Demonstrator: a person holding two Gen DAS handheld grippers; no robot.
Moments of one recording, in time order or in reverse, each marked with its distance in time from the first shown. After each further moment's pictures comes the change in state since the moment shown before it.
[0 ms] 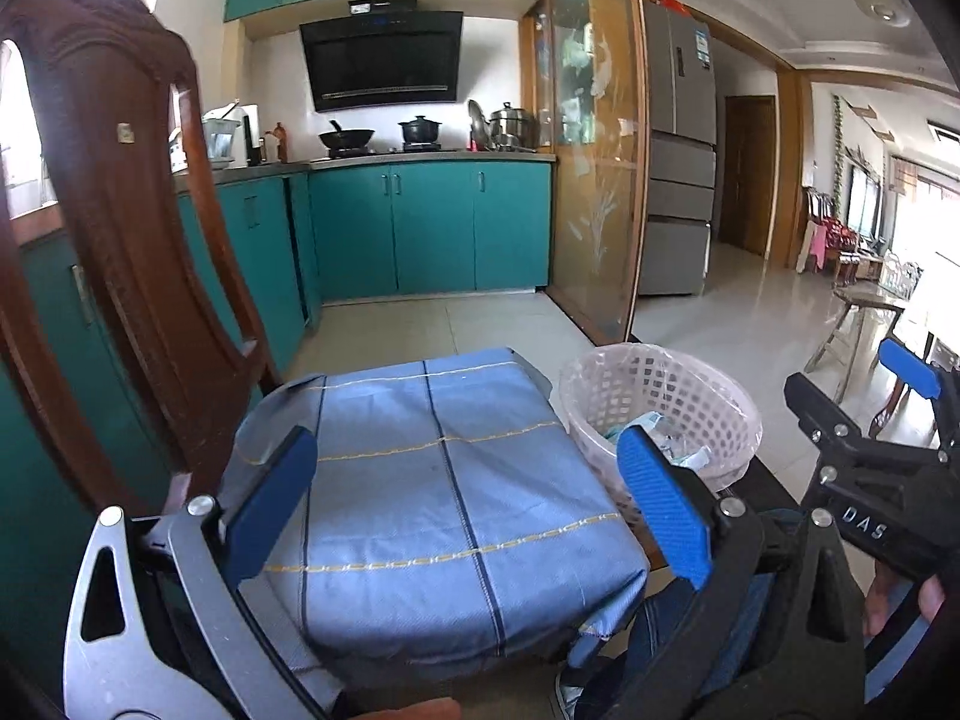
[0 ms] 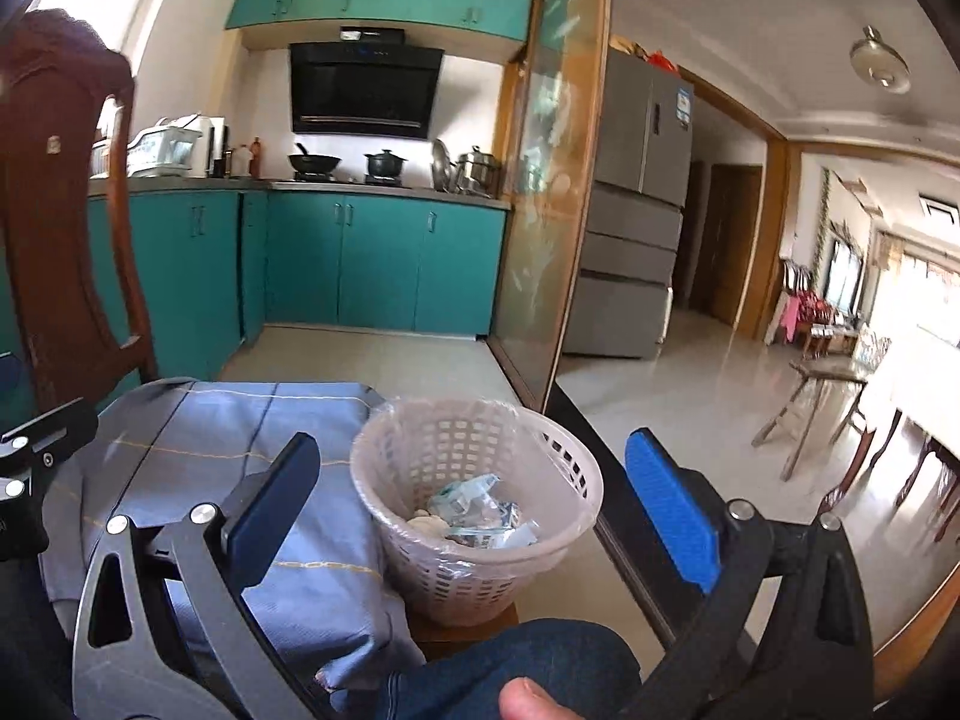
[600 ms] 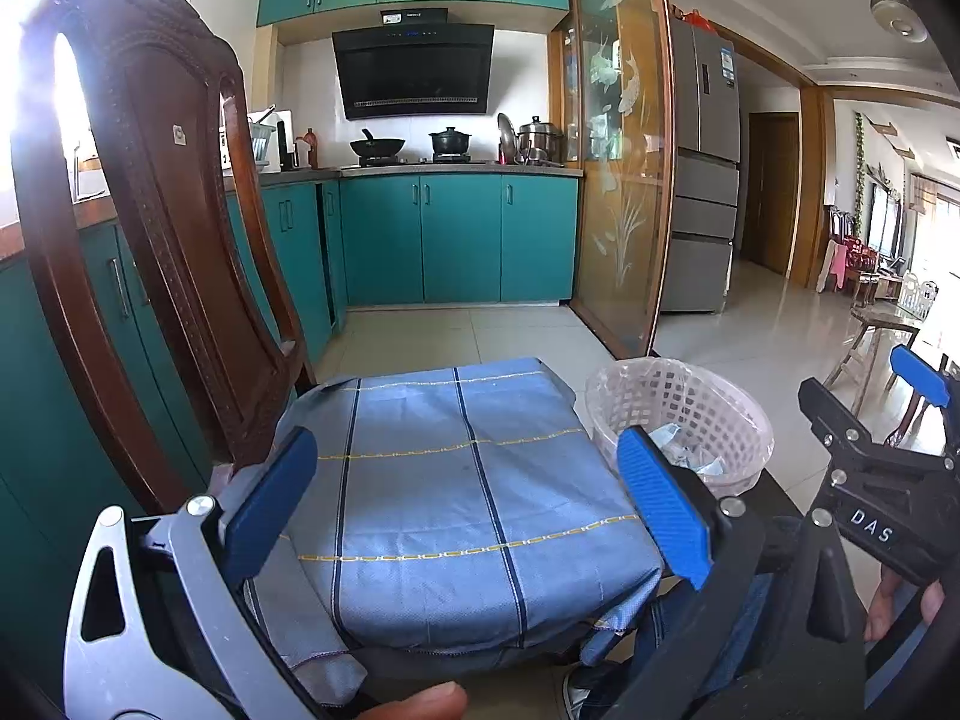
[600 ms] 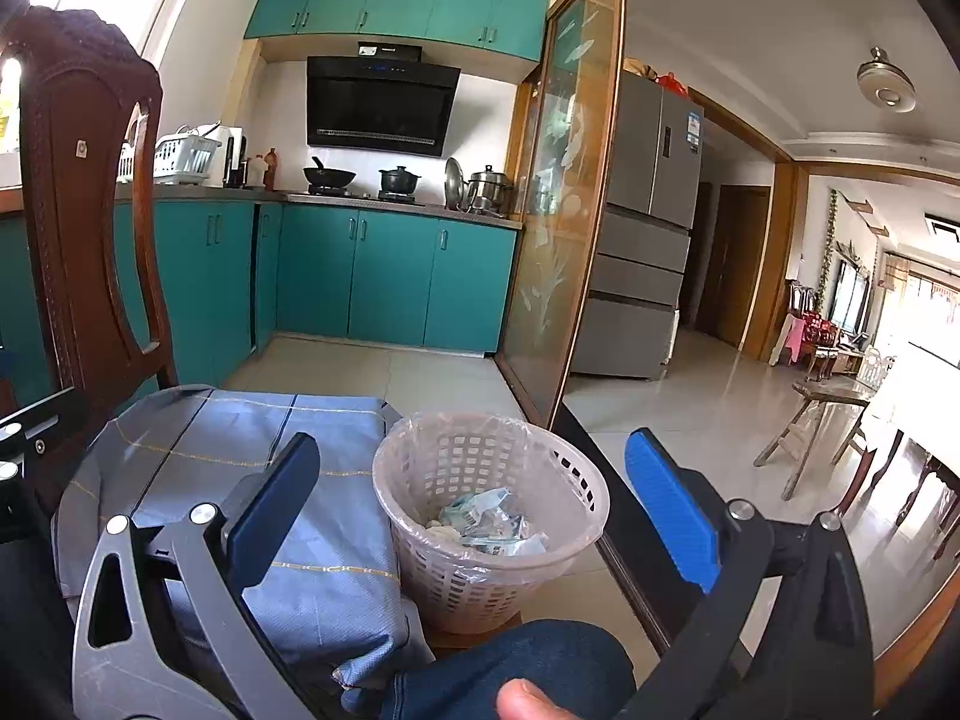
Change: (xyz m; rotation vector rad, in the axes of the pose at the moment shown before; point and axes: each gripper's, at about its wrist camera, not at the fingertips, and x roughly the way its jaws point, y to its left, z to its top) left arm -0.025 0.020 -0.001 -0.031 -0.023 0.048; right arm -0.019 0.006 0.004 0.003 -0.027 0.003
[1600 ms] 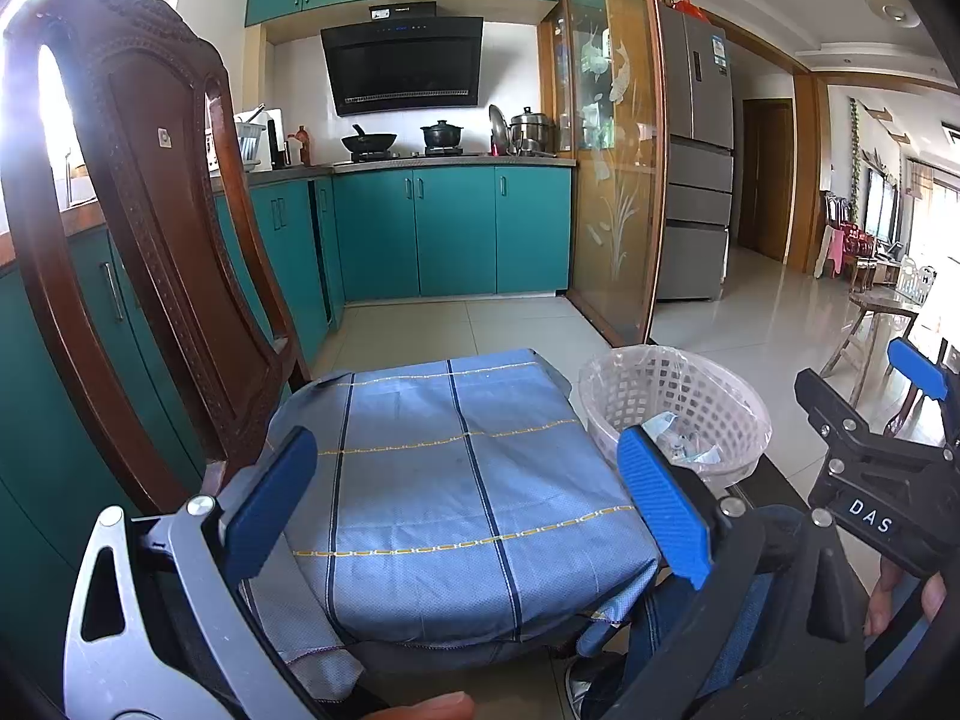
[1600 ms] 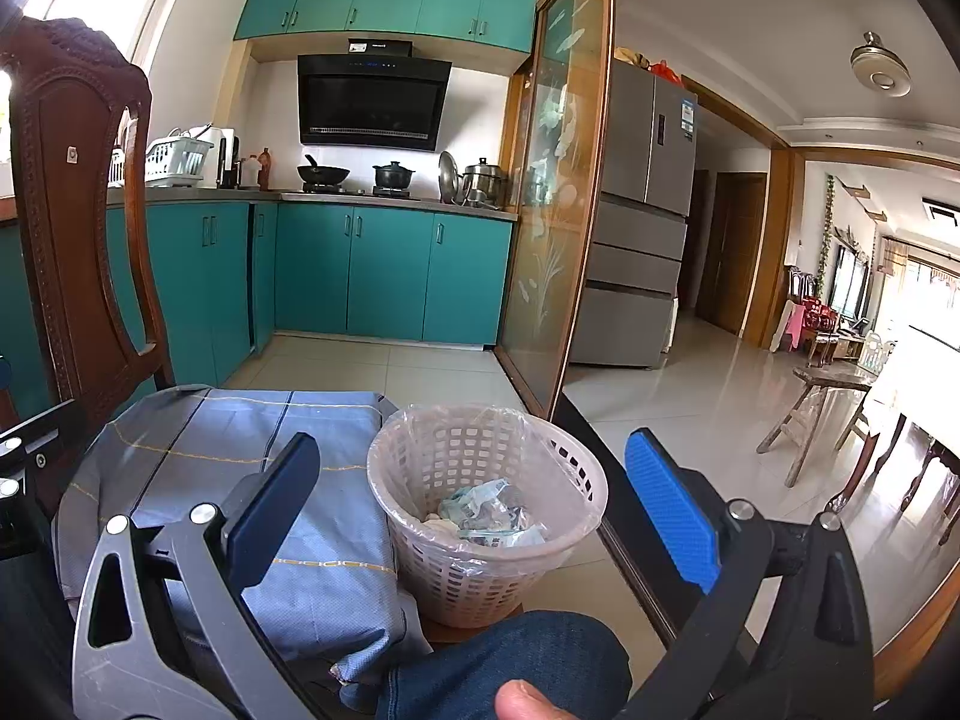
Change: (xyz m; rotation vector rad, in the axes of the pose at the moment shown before) left arm 0.005 -0.010 0.001 0.022 0.017 -0.004; right arm 0.003 -0.008 -0.003 0.016 0.013 0.003
